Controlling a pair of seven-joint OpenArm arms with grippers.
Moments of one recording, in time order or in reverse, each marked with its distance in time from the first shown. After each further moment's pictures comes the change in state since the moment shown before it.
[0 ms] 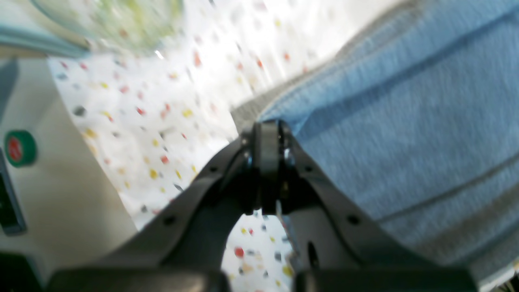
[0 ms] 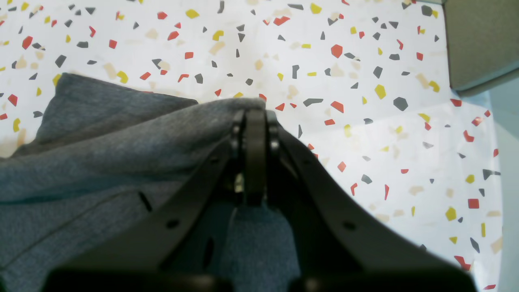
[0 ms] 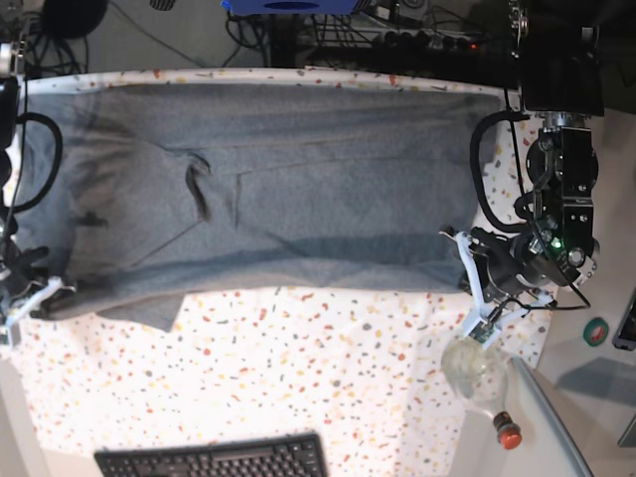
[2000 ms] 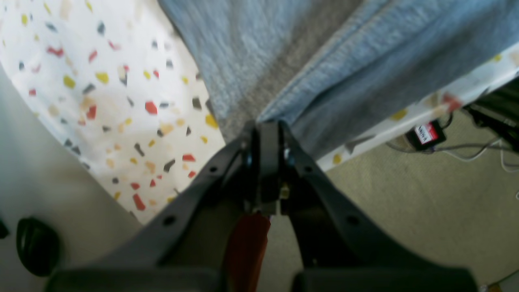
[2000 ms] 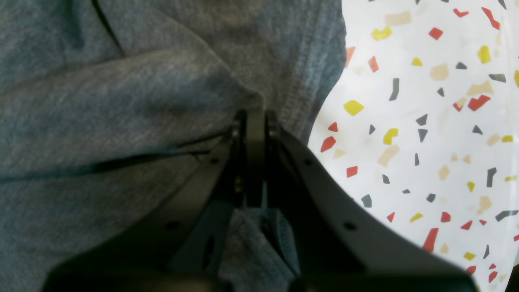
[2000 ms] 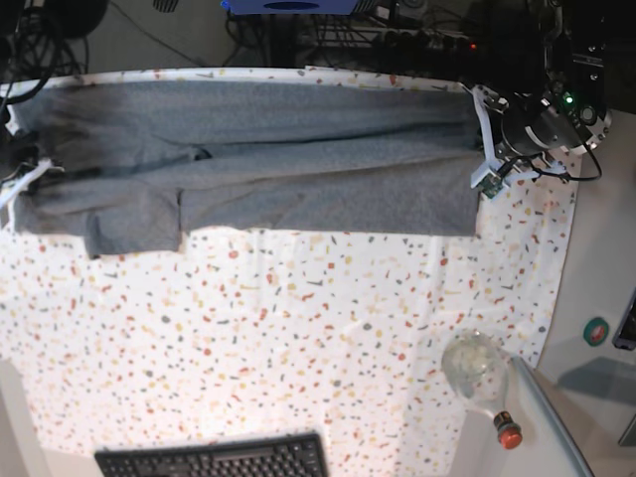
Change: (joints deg) left arm 29.7 -2.4 -6.8 17.4 -0.5 -3.3 3.3; right arm -25.6 -1.9 12.7 15.7 0.2 0.4 -10.8
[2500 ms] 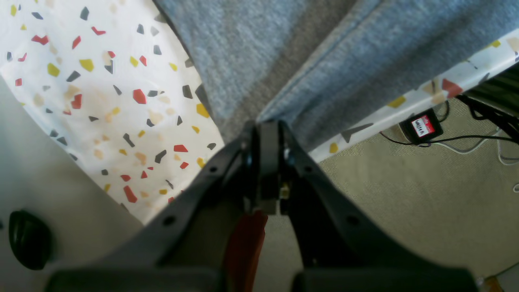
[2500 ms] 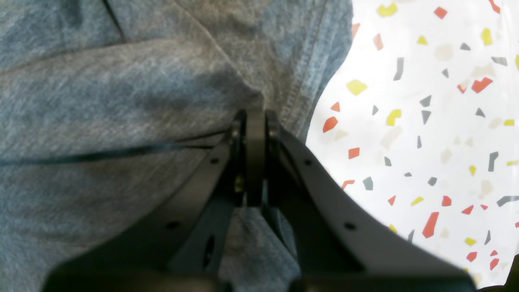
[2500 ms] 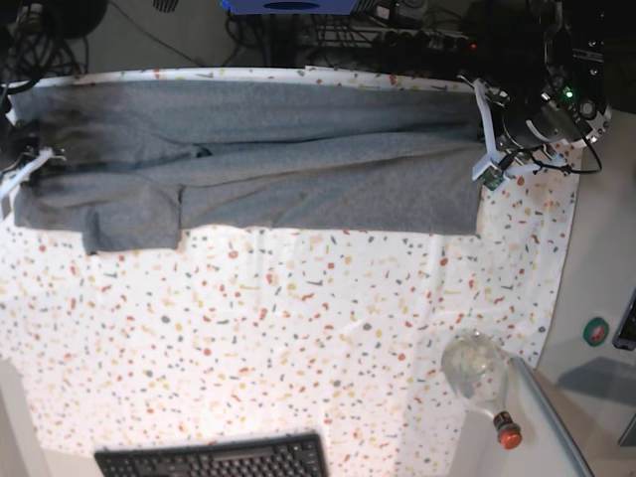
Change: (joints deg) left arm 1.2 -0.2 -0.3 -0.2 0.3 0.0 0.0; right arm -2.6 0.0 0.0 1.9 0.0 0.0 0.0
